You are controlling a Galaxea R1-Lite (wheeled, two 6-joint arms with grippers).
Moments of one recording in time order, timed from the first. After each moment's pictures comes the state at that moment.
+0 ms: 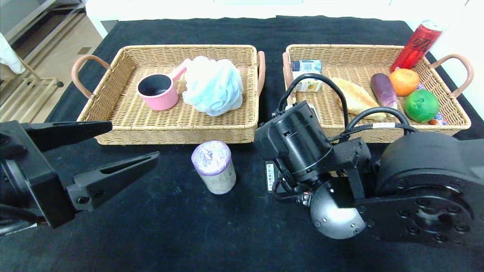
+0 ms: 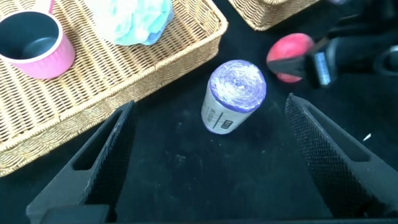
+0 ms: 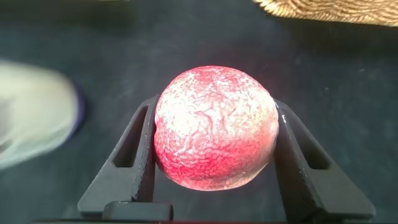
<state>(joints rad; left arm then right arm) -0.52 1.05 -0.84 -0.11 -0.02 0.15 0.96 1.90 -1.49 0.24 -0.75 0.50</state>
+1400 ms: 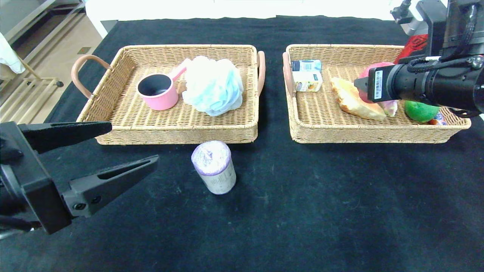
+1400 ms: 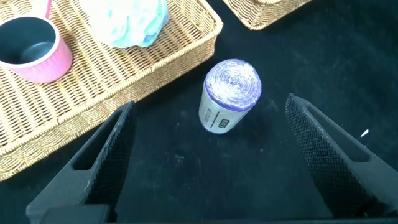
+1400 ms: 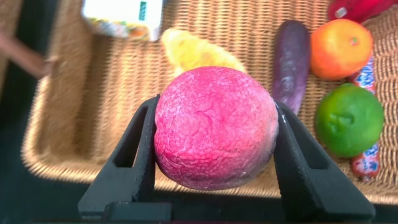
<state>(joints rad) -0.53 1.04 -0.83 -0.11 -0.03 0.17 0.47 1.67 -1.52 0.06 -0.47 -0.02</state>
